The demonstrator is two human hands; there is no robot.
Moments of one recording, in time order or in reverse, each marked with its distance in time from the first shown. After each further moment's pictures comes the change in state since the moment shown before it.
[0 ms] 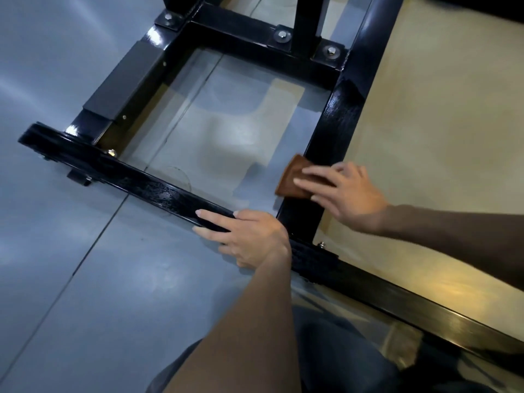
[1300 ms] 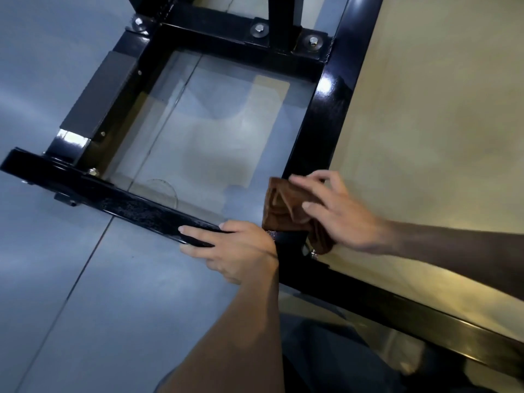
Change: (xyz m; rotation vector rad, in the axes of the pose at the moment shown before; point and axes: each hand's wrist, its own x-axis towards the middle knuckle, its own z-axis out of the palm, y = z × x) left_hand -0.001 0.006 0.011 0.134 0.116 0.033; right_hand -0.005 -0.029 -0.032 0.818 -0.169 0.430
